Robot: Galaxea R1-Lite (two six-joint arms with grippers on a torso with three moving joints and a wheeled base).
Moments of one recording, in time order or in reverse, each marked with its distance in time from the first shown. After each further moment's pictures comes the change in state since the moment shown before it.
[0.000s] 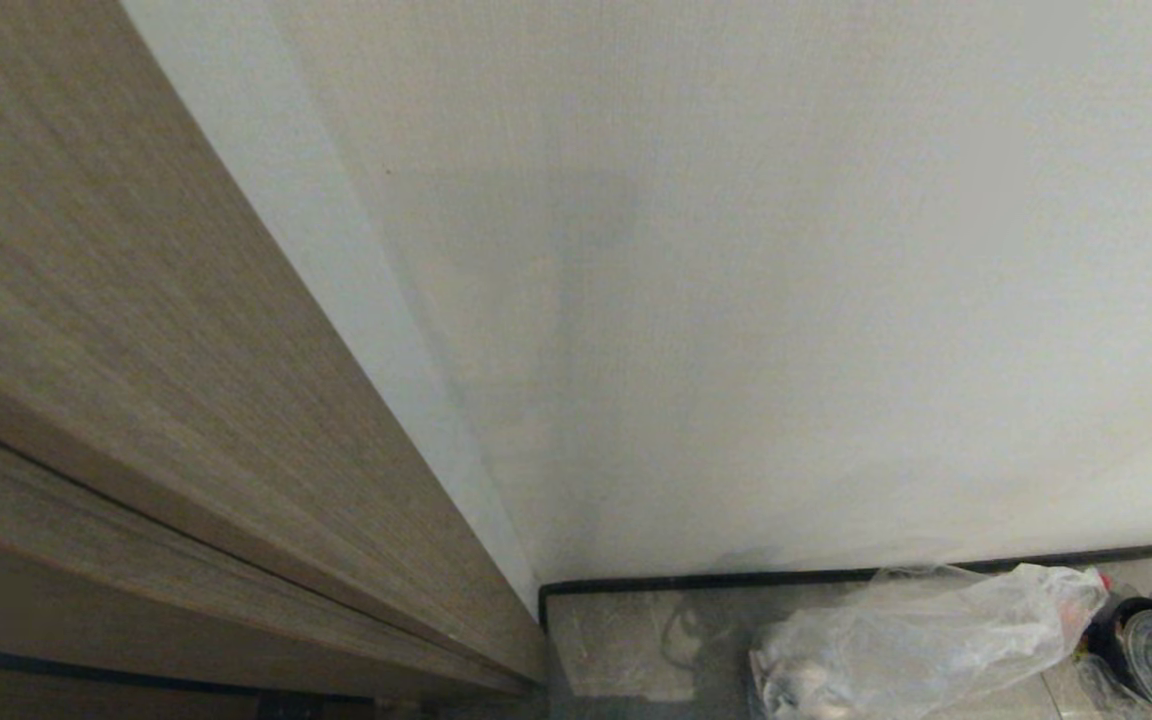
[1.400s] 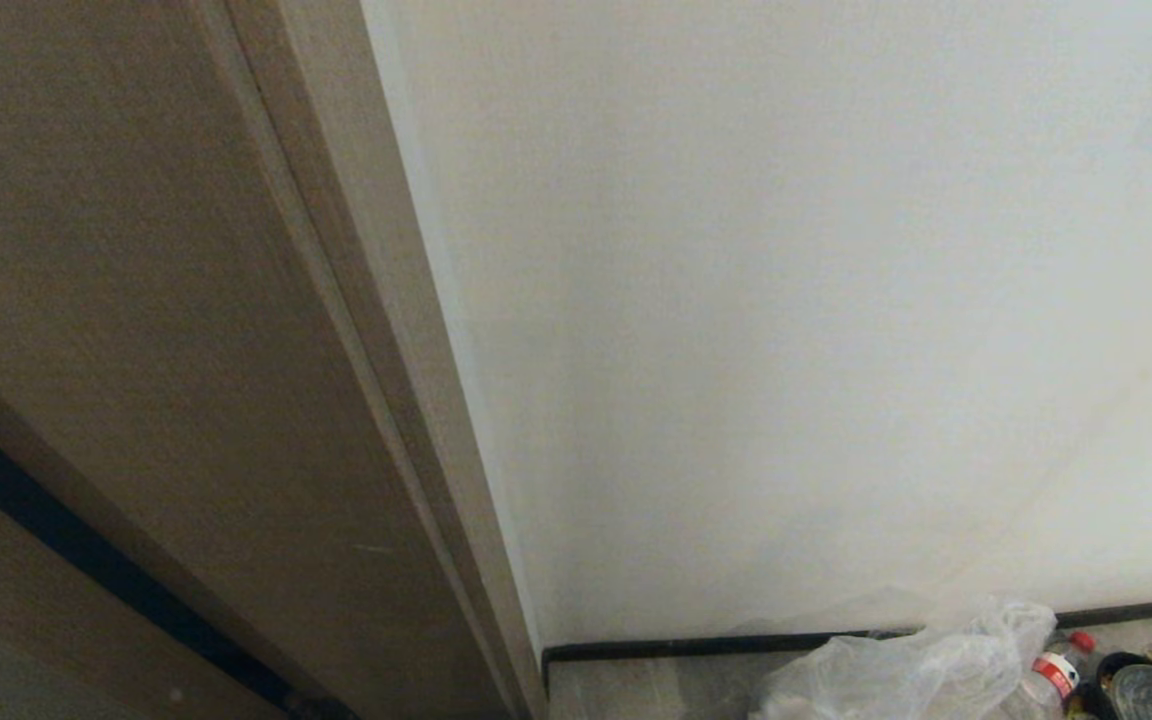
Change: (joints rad) left arm 0.000 0.000 0.000 -0.001 0.001 -0.010; right arm 0.001 -0.001 0.002 0.000 0.000 -0.003
